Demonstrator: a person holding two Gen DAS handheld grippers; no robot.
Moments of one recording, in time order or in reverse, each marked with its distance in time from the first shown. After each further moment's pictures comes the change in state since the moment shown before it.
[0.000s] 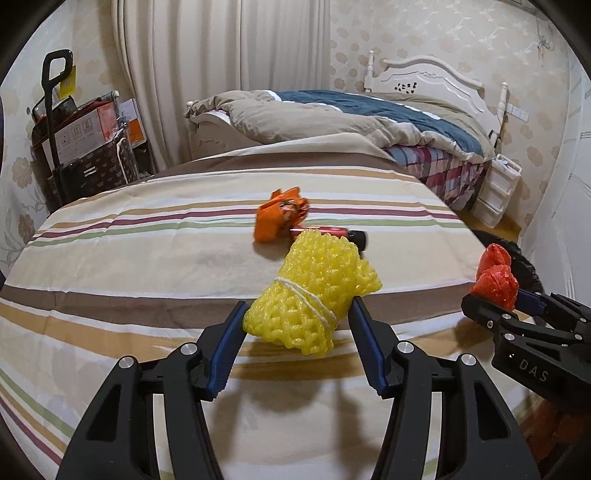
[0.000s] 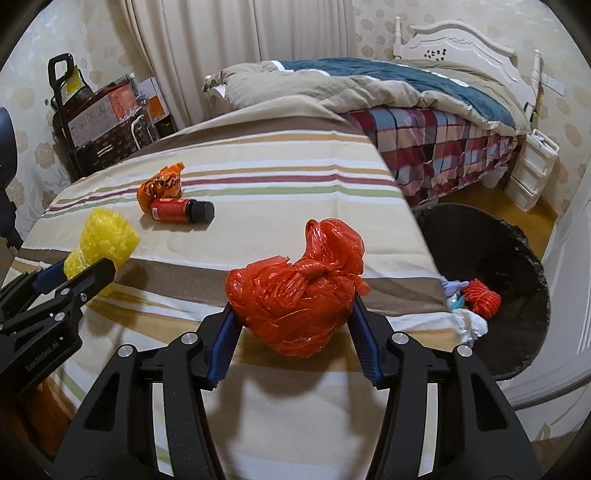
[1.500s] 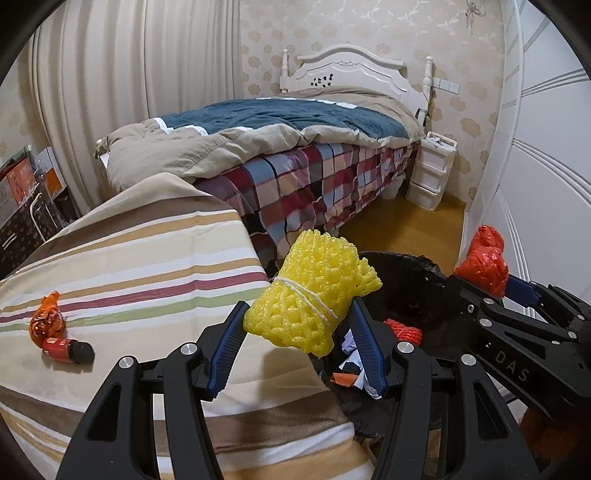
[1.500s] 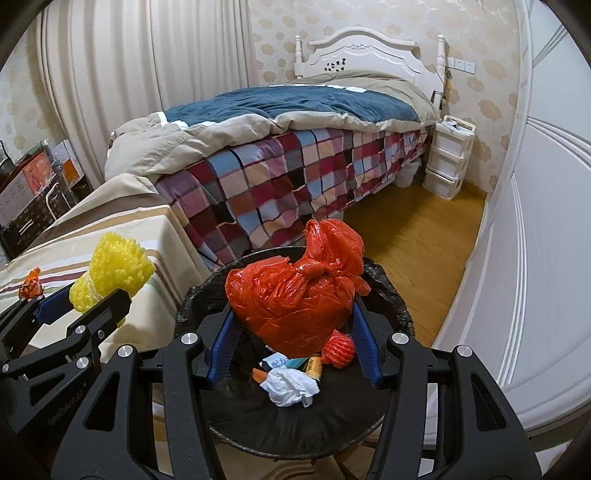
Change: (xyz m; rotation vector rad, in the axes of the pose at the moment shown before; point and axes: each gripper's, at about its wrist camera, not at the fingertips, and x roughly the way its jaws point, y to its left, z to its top) left arm 0.066 -0.220 0.065 0.177 -0.018 -0.190; right arm -0.016 -0.206 0.030 0.203 -0.117 -0.248
